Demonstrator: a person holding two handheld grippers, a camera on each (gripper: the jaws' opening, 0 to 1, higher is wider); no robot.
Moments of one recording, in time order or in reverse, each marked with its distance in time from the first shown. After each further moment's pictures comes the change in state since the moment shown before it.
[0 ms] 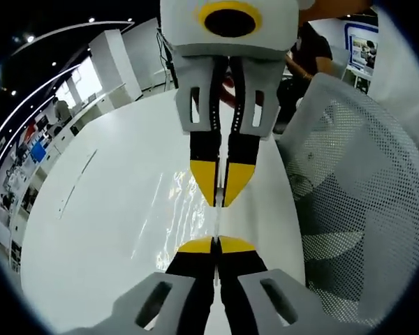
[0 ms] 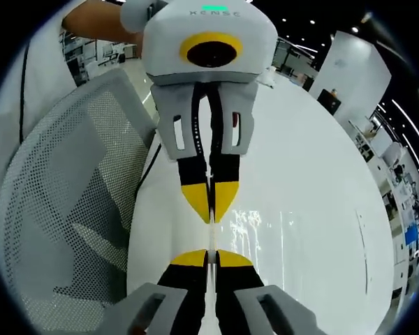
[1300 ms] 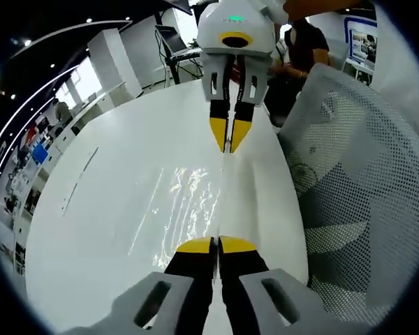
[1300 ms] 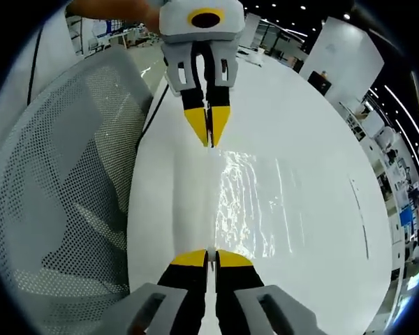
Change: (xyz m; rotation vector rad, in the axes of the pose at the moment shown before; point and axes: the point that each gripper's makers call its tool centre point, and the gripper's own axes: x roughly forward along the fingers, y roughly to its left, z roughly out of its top) left arm 0.000 -0.001 -0.012 0.019 0.026 0.018; right arm -0.019 0.007 -0.064 0.041 0.083 -0.046
